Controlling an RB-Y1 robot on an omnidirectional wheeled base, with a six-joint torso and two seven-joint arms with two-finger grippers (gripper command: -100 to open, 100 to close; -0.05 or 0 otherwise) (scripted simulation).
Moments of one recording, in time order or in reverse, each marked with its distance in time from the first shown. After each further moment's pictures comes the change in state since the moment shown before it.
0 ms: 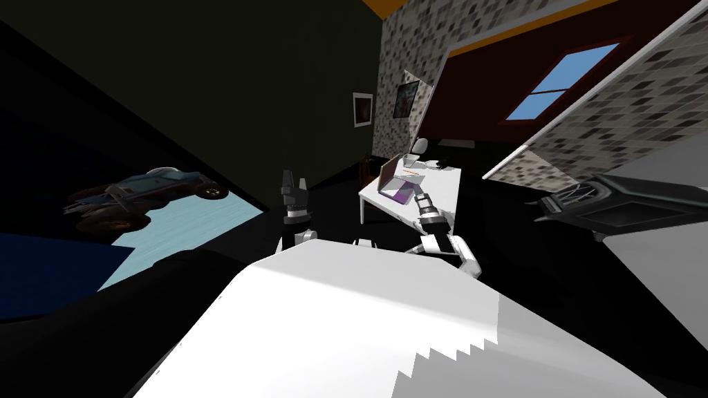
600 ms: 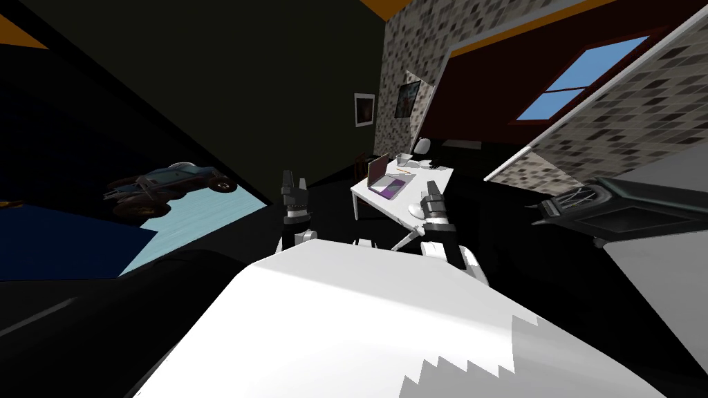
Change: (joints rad) left arm 0.000 0.000 0.000 0.000 0.000 0.000 0.000; right arm 0.135 0.079 0.008 -0.176 -0.175 -0.075 -0.121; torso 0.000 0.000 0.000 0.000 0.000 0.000
